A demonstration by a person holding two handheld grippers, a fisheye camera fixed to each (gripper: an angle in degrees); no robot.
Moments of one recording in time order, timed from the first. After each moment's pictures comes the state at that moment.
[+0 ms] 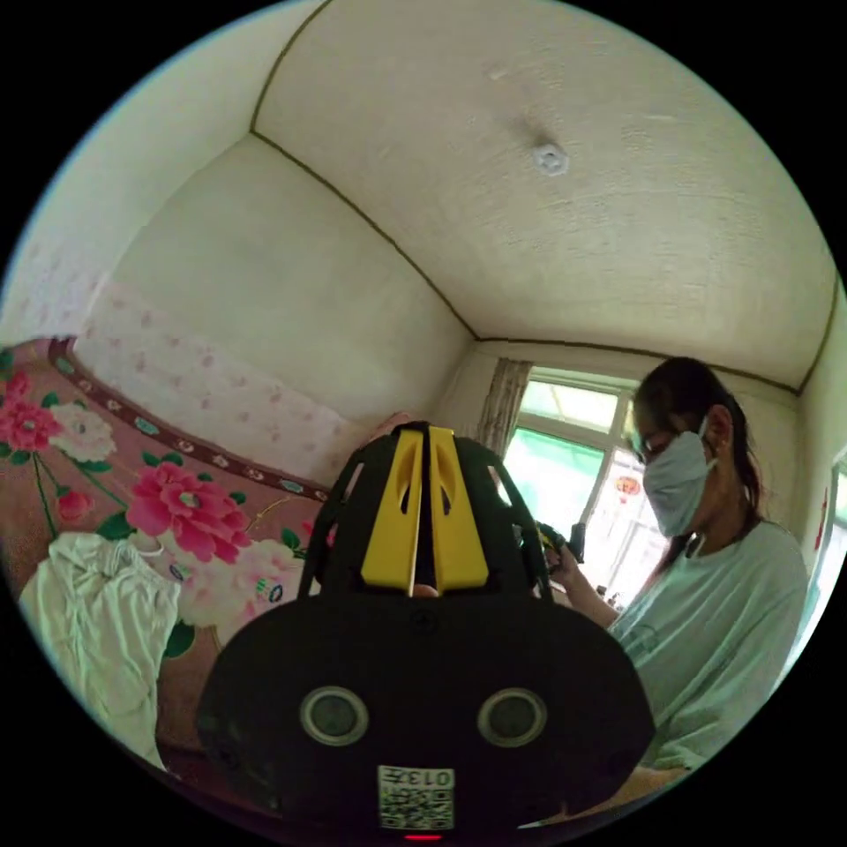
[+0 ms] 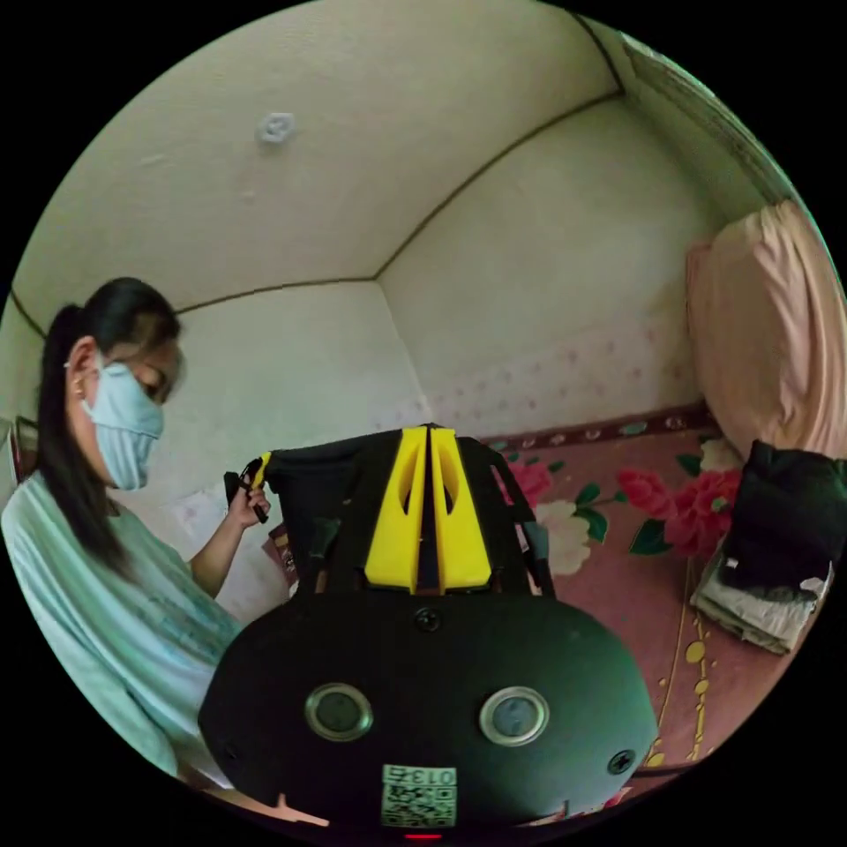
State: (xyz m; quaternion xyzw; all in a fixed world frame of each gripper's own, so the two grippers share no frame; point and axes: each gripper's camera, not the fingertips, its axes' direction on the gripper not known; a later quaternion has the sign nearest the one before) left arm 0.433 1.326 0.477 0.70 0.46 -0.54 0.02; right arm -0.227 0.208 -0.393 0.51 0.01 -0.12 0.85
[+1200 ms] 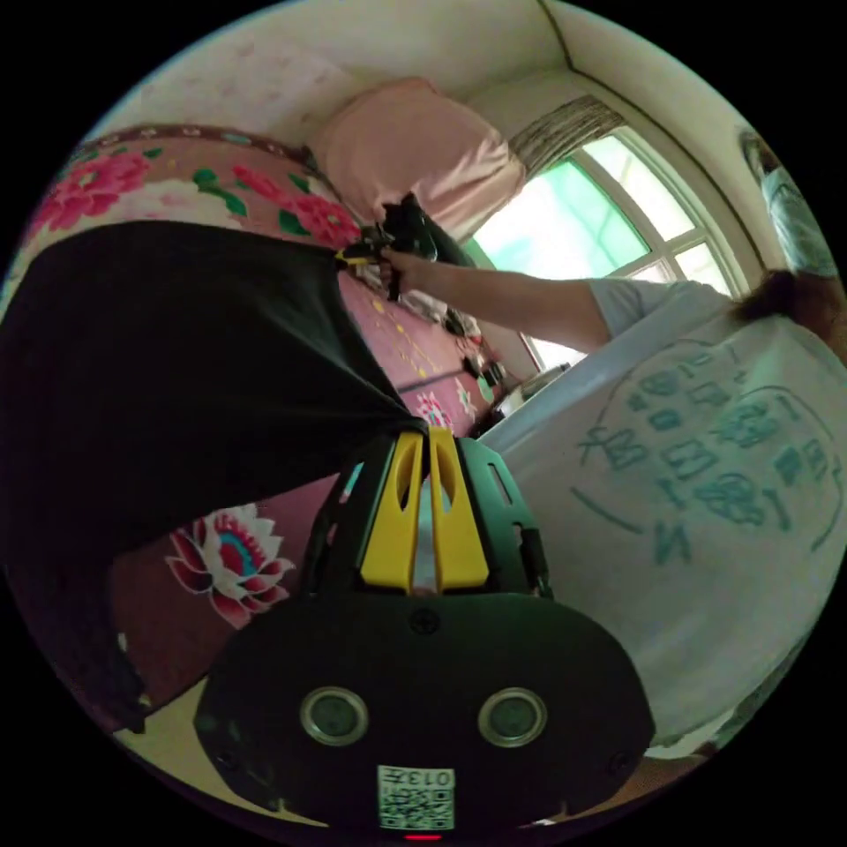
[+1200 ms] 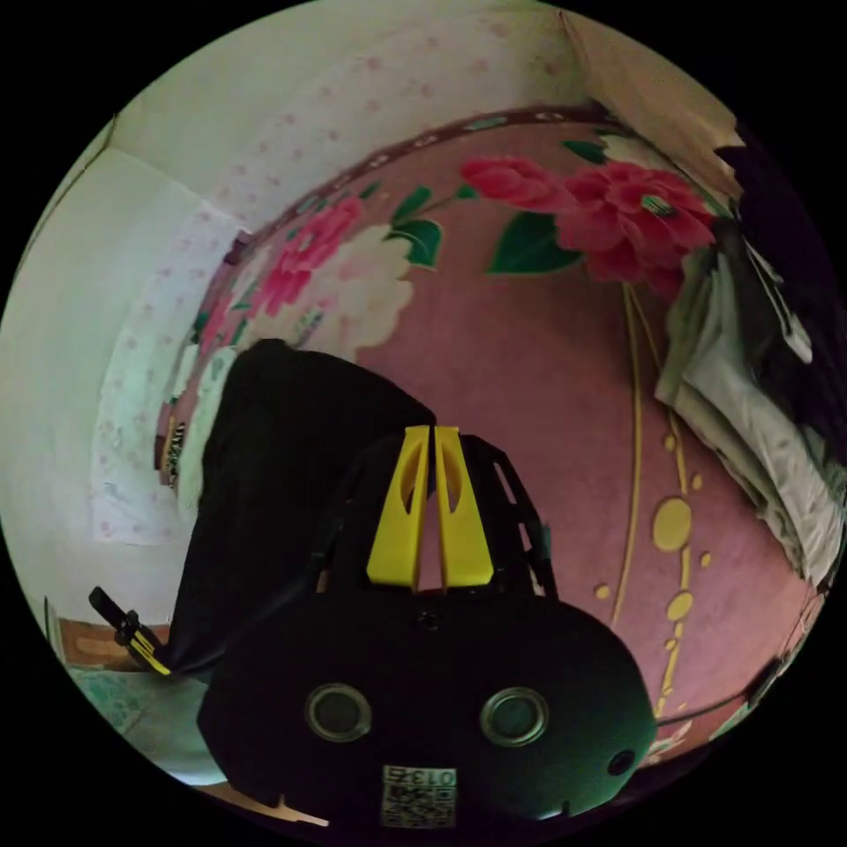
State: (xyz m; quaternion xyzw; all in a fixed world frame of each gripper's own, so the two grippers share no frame) left arm 0.443 0.917 0.164 0.57 0.76 -0.17 0.25; right arm 0.008 -0.019 -0.128 0.12 0.10 0.17 0.97
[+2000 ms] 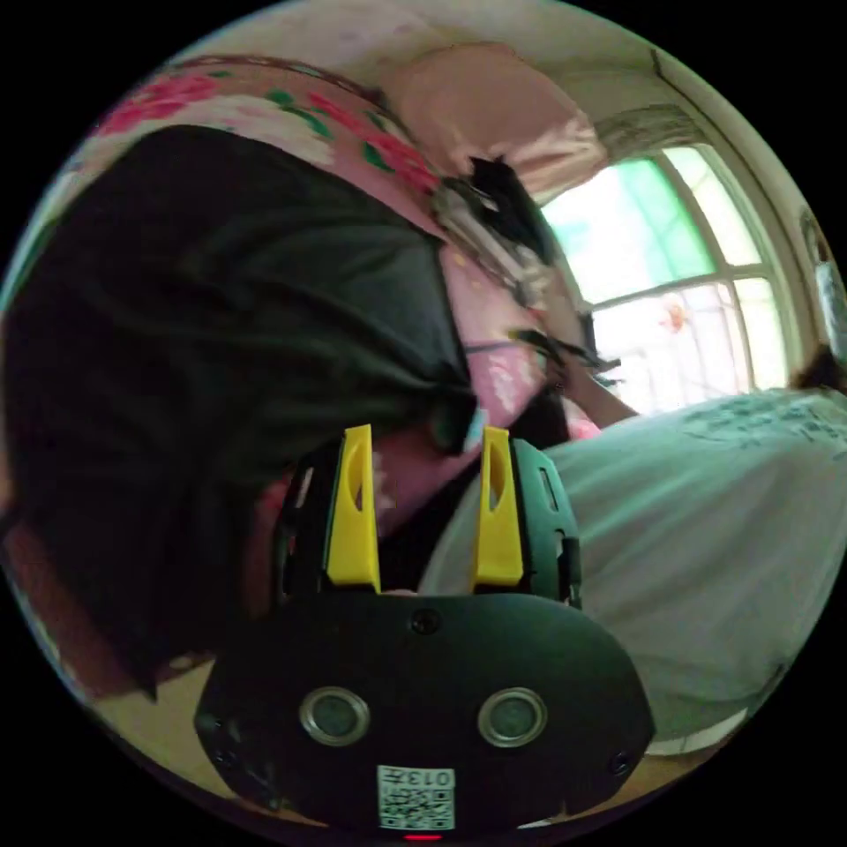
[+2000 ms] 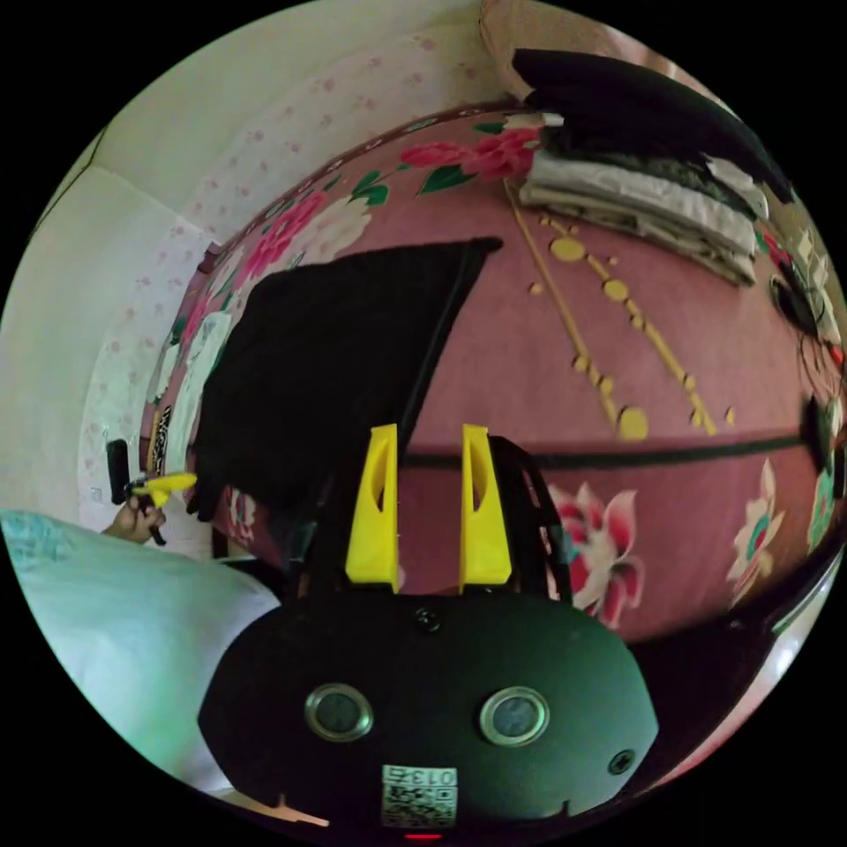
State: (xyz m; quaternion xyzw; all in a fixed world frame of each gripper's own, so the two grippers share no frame) left arm 0.437 0.712 0.282 0.46 0.81 -0.18 0.32; right arm -0.235 0.238 -0.118 0.14 0.14 0.24 0.95
